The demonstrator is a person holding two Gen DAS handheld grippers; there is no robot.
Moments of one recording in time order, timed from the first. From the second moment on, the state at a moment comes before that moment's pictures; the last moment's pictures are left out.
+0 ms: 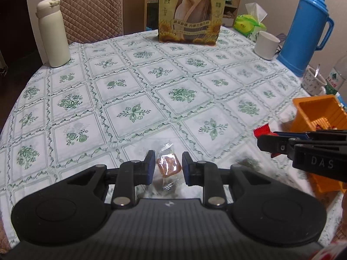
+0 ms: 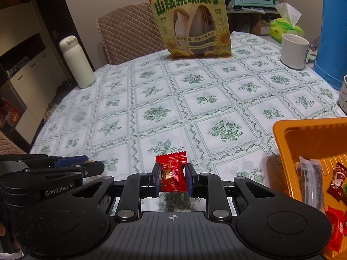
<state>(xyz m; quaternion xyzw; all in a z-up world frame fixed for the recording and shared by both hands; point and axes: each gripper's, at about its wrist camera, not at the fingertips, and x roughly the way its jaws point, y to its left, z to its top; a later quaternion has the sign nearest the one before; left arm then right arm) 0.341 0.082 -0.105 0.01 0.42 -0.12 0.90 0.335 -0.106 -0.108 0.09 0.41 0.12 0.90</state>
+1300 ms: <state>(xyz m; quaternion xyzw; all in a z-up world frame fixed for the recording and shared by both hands) 0.231 -0.136 -0.039 0.02 0.38 -0.23 0.90 0.200 -0.329 -0.046 0.14 0.36 0.07 0.92</state>
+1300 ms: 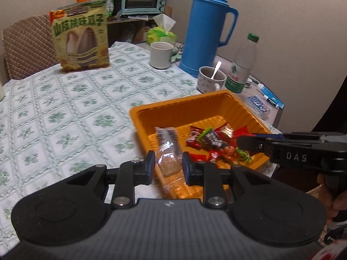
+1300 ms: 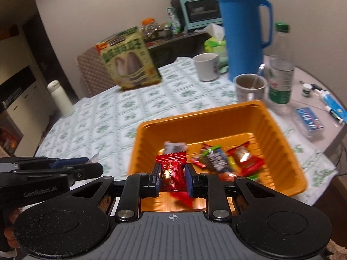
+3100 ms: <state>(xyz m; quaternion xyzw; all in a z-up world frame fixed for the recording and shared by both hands) 0.209 -0.156 -0.042 -0.02 0.40 -0.08 0.91 0.233 -0.388 -0.079 0.14 0.38 0.16 0.90</state>
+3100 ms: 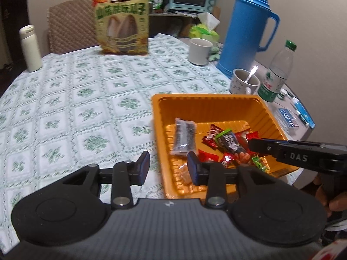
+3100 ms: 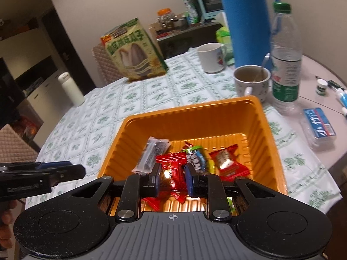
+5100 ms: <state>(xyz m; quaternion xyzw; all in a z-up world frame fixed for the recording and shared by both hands) 0.040 0.044 -0.012 -0.04 0.43 -0.03 0.90 0.083 -0.168 -0.039 0.07 0.45 0.19 0.87</state>
